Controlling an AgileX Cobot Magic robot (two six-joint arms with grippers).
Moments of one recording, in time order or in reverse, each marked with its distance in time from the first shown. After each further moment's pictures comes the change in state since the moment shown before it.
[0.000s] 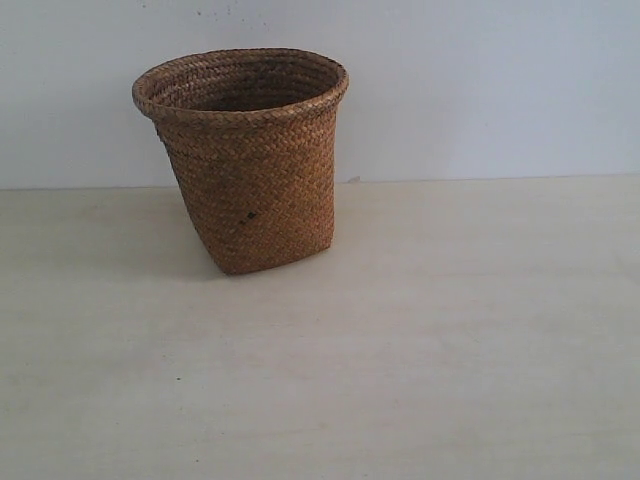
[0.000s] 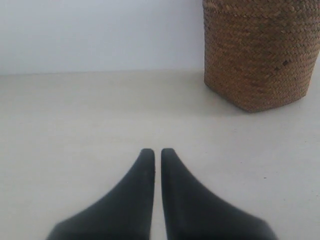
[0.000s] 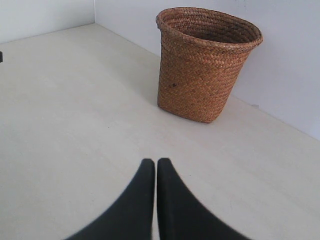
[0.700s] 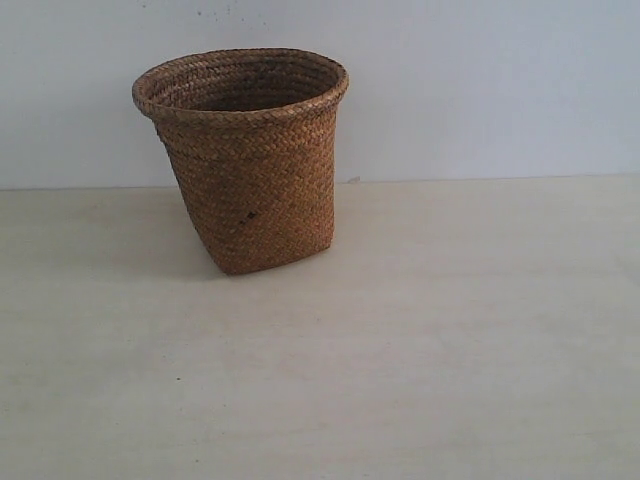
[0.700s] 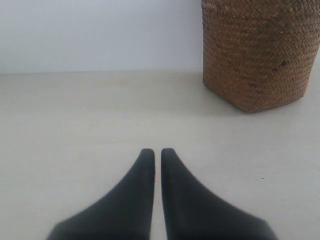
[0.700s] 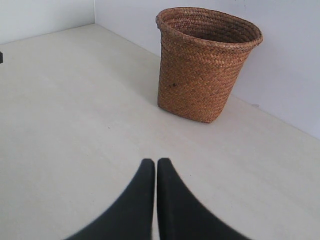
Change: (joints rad) left arm 0.000 0.000 0.000 -0.015 0.000 0.007; right arm 0.000 0.000 0.000 0.000 0.000 0.002
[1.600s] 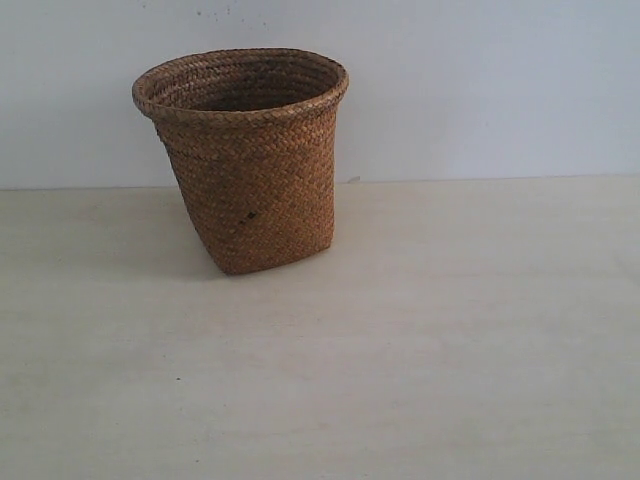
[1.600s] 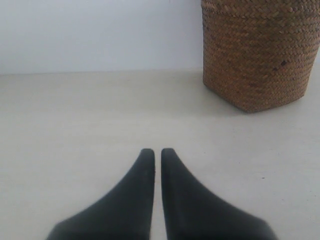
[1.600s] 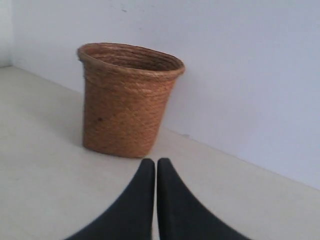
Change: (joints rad) left arm 0.000 0.000 0.000 0.000 0.000 0.004; right arm -0.199 0.000 0.355 0.015 -0.580 -0.077
